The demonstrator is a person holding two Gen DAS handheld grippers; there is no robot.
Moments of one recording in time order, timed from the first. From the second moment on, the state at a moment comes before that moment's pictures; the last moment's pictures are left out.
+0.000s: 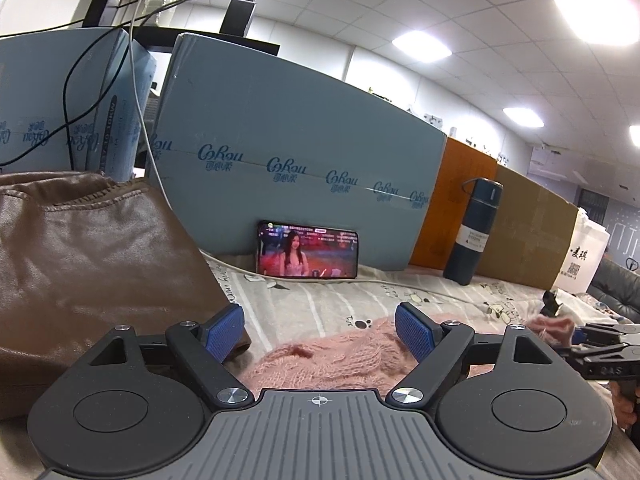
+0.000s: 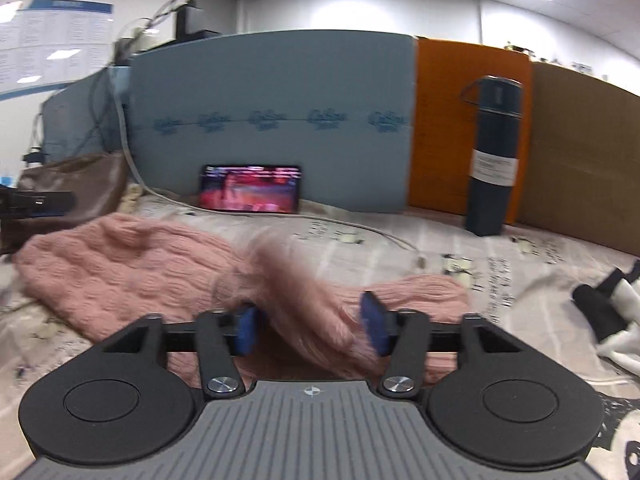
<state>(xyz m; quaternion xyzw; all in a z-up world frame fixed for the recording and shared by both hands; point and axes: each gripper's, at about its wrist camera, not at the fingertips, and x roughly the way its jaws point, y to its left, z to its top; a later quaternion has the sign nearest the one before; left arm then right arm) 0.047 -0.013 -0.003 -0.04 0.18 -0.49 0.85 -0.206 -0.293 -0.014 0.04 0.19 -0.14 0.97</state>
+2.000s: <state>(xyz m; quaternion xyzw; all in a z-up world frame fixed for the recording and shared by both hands) 0.054 0.001 0.001 -0.07 0.18 -0.49 0.85 -0.164 -0.188 0.027 -0.15 0.05 -0.17 0.97</state>
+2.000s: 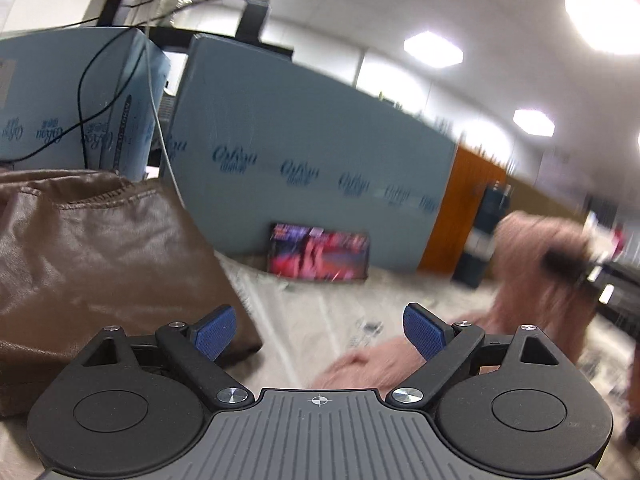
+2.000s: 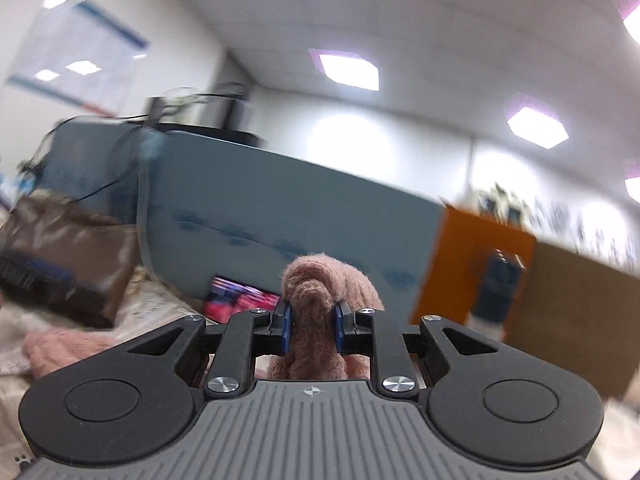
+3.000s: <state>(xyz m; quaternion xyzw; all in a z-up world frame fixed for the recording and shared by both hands) 0.036 0.021 0.012 -0.21 0.27 -0.52 0.78 -0.171 -0.238 0.026 0.19 0.07 0.08 0.98</state>
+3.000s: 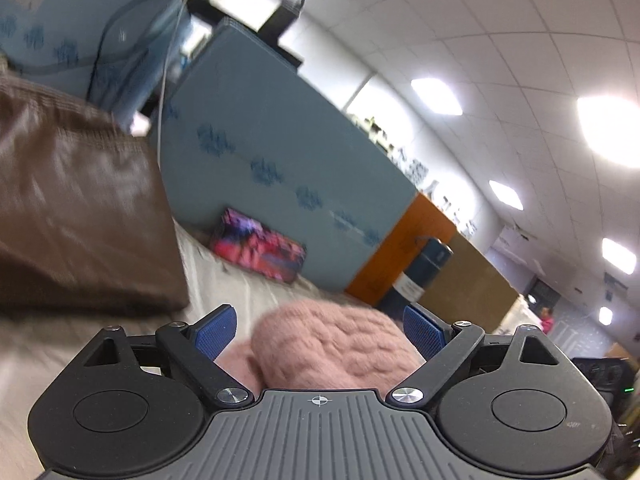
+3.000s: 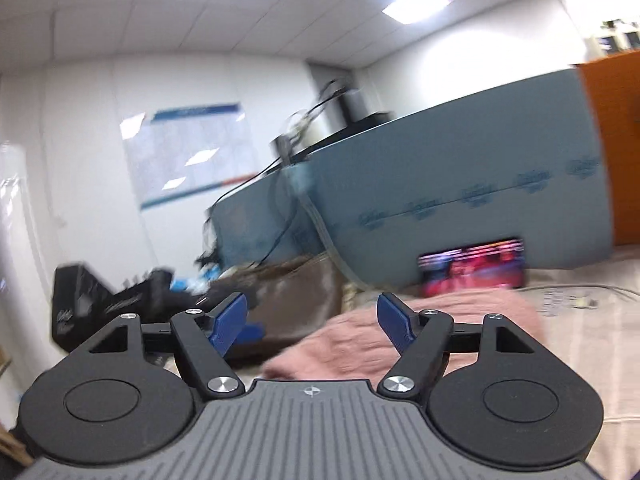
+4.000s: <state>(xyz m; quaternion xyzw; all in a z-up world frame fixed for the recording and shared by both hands) 0.015 -0.013 0.015 -0.08 0.19 -0.50 0.84 -0.178 -0.283 -0.006 0.33 0.06 0.08 0.94</state>
